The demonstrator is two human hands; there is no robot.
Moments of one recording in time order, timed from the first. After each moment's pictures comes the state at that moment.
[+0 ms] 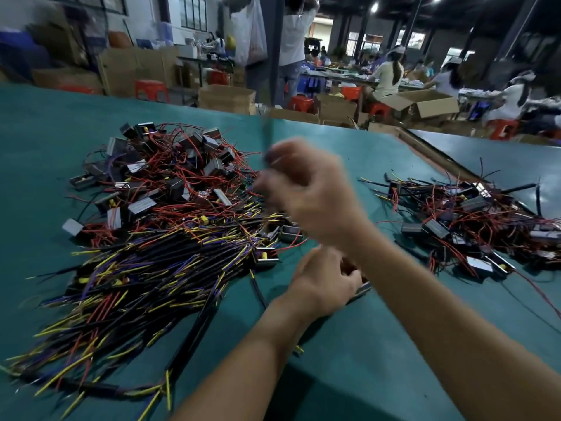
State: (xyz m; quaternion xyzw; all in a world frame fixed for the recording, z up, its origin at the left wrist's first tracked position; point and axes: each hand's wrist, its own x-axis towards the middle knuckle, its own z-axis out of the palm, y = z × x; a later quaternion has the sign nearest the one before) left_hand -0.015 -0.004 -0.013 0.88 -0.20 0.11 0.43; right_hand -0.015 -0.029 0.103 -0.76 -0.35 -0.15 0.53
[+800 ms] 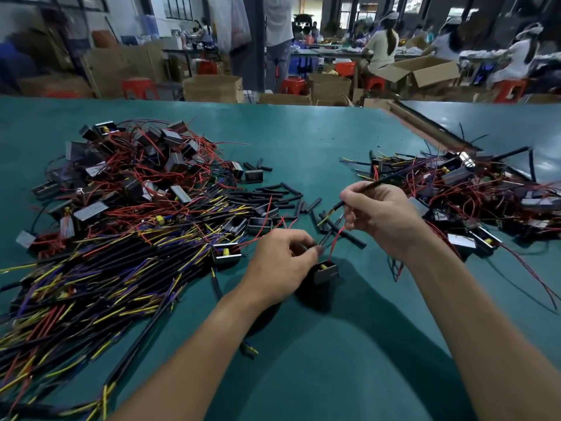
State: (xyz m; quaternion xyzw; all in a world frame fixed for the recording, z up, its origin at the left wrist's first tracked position) left_hand -0.003 -0.003 -0.010 0.84 -0.16 0.06 0.51; right_hand 0.024 -0.184 0.043 -0.67 -0.07 -0.01 0.74
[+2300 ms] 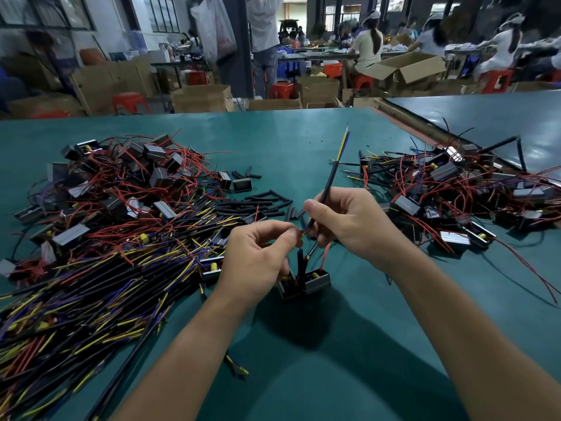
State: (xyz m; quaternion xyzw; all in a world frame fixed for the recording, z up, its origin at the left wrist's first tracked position) left_hand -0.013 -0.001 0.019 0.72 -0.11 0.09 0.68; right_hand 0.011 -0.162 0.047 -0.76 -0.16 -0.05 0.63
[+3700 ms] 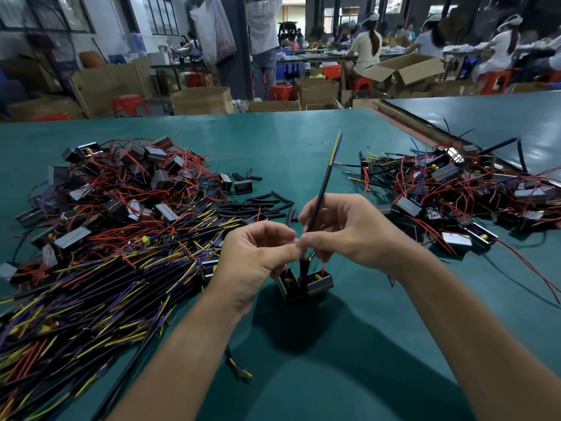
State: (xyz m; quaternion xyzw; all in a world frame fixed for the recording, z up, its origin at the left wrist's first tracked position) left_hand -0.011 0.009 0.024 0.65 -0.08 -0.02 0.75; right_hand 0.005 -0.165 0.048 -0.77 -0.21 0.02 0.61
